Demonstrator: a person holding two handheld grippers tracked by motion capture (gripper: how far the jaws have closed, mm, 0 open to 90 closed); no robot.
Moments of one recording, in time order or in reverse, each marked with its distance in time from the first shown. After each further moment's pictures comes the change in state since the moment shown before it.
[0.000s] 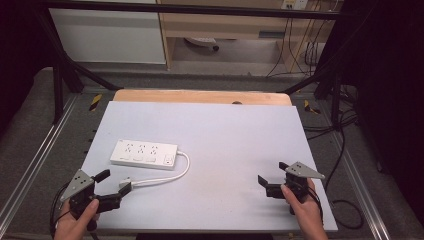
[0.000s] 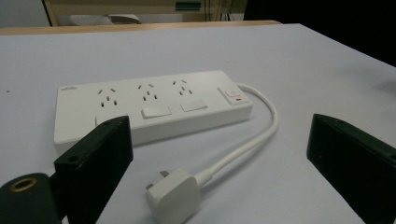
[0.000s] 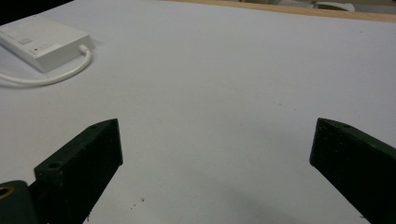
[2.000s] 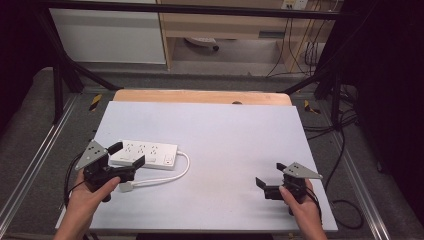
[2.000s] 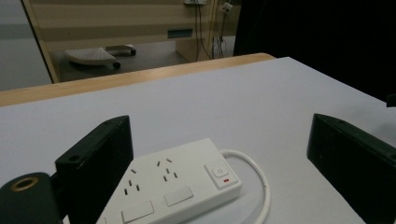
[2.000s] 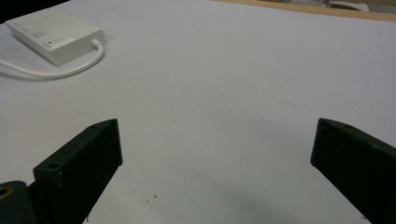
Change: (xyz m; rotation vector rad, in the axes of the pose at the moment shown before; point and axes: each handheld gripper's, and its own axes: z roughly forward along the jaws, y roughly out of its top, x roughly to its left) left arm -0.015 0.072 0.038 -0.063 -0.023 0.055; right arm 0.005 0.000 0.001 0.010 0.033 -0.025
